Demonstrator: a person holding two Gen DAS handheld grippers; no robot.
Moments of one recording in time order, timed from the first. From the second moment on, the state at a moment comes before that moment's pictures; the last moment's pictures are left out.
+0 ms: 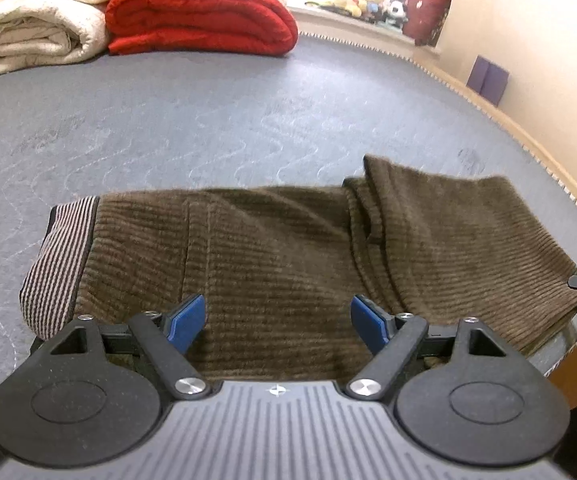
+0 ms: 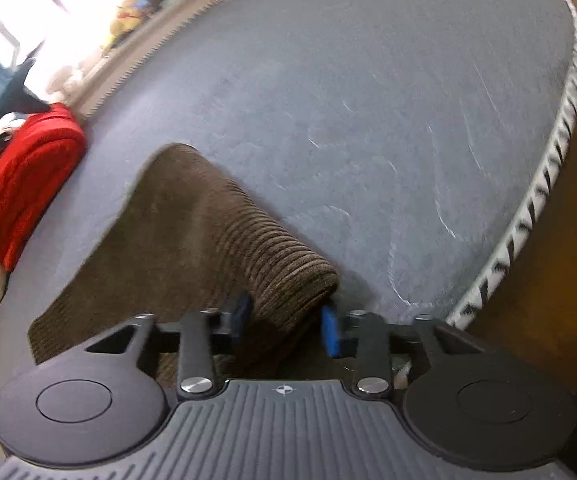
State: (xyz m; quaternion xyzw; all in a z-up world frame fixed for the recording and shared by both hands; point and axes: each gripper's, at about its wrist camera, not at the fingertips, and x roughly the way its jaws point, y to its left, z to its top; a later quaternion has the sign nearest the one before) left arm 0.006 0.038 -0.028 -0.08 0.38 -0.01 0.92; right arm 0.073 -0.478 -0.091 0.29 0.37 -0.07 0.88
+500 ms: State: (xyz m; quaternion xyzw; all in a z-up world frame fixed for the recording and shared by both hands) left arm 0.021 0.027 0.058 -0.22 0.32 -0.17 0.91; right arm -0.015 -0.277 -0.014 -0.08 0.18 0.20 0.96
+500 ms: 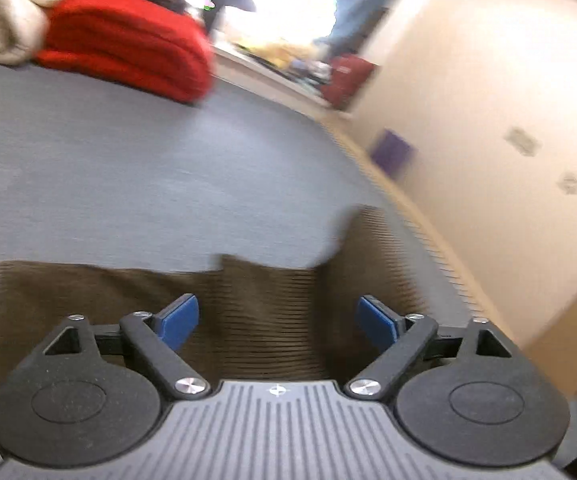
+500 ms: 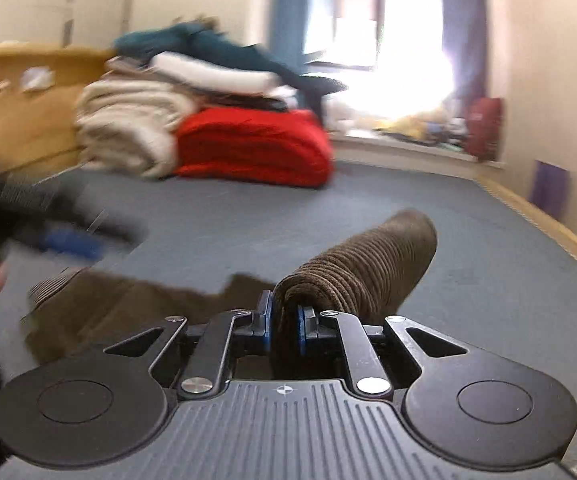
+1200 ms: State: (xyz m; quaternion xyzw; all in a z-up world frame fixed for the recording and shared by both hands) left arm 0.106 -0.004 0.029 -0.22 0.47 -0.13 0.84; right arm -0.040 -0.244 -0.018 -0.16 0.17 0.33 0.92
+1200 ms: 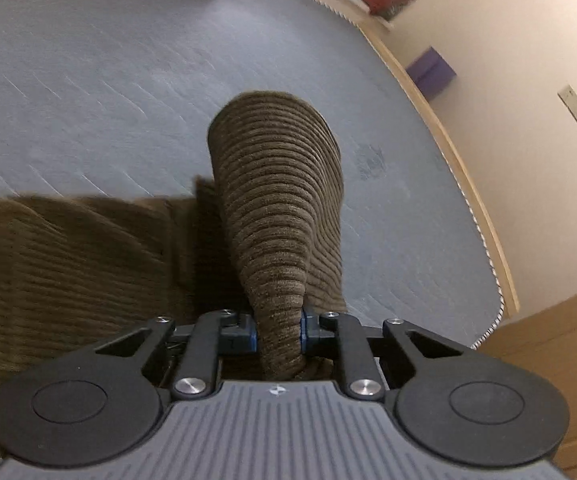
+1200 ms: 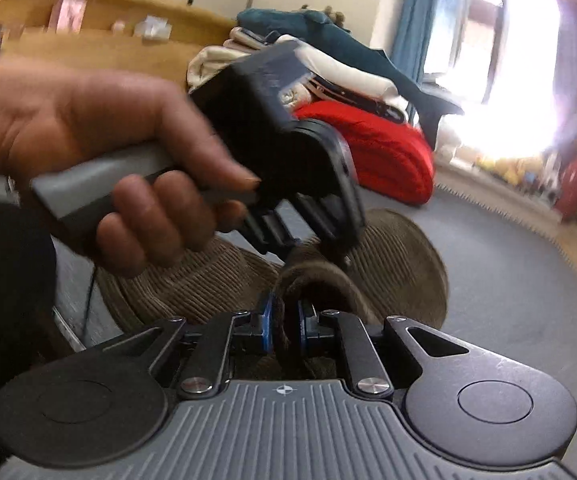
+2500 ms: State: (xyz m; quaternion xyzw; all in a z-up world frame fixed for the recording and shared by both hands) left arm 0.098 0.227 -0.064 -0.34 0.52 -0.04 0.78; right arm 0.135 -0.205 -0.105 0.22 0.54 0.25 0.77
